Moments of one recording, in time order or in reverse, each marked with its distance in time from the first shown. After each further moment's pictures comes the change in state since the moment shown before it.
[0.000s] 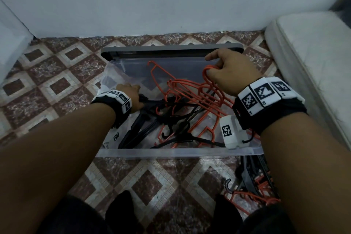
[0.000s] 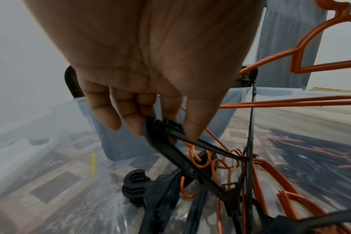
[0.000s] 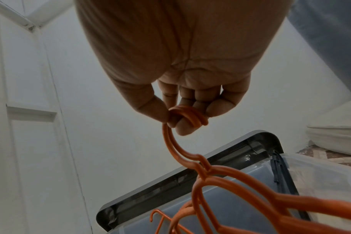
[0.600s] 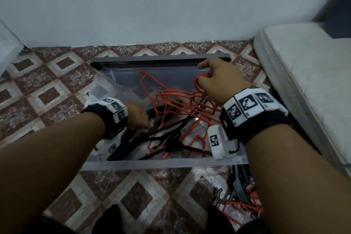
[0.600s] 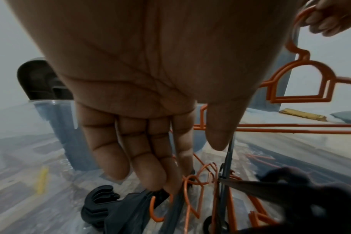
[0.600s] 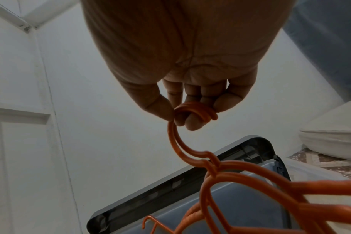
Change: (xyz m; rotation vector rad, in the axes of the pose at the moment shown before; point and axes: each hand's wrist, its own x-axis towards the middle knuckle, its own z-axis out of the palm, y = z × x) left_hand -0.025 0.044 -0.025 -0.266 -0.380 0.328; right_hand 0.003 0.009 -0.004 0.049 0.026 0.056
